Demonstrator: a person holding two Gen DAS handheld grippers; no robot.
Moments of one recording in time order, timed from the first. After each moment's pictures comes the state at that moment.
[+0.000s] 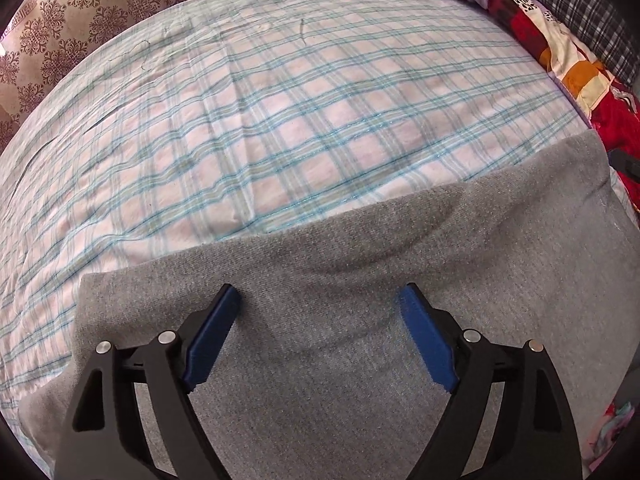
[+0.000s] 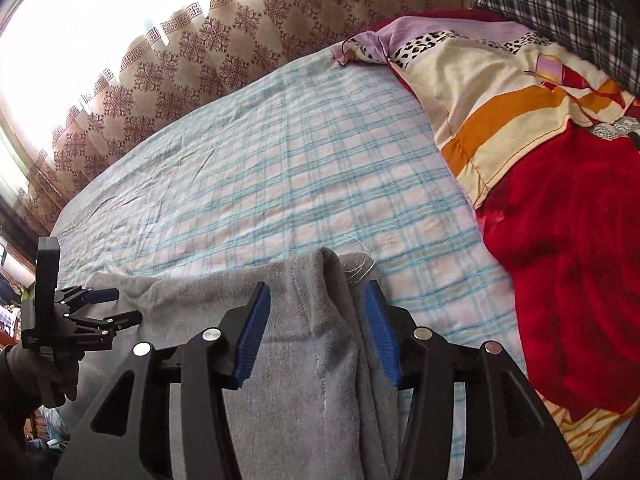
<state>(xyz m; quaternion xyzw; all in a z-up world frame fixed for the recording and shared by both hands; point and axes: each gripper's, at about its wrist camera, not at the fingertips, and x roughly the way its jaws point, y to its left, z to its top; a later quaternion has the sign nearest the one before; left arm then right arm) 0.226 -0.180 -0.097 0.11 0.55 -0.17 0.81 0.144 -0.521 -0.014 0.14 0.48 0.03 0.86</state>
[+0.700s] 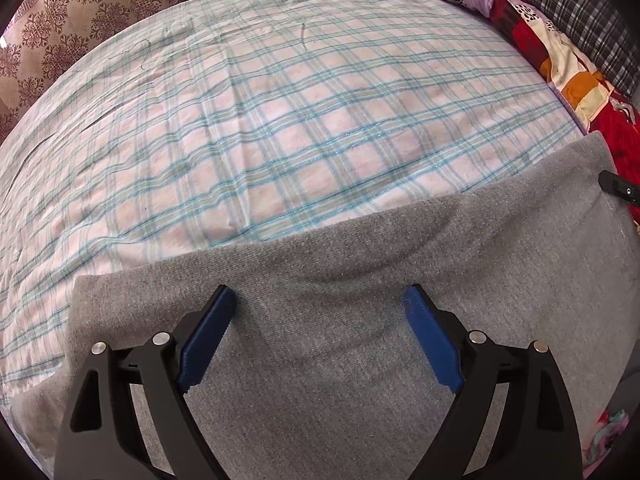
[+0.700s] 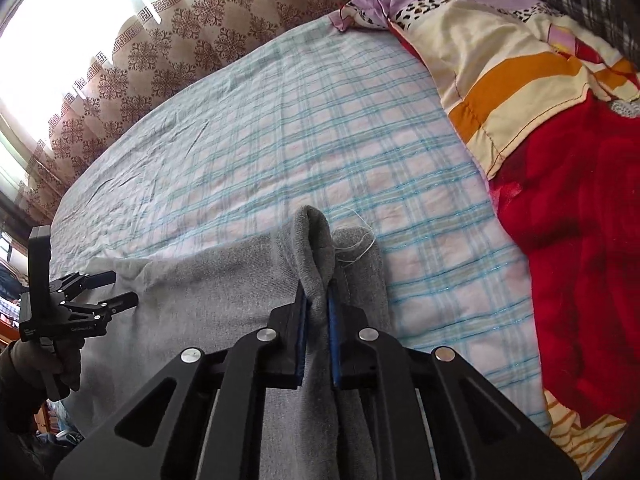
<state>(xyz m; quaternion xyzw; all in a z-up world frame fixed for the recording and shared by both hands) 0.231 -0.182 -0.095 0.10 0.55 -0.17 0.81 0.146 -0.522 -0.020 0.14 0.51 0.03 0.85</state>
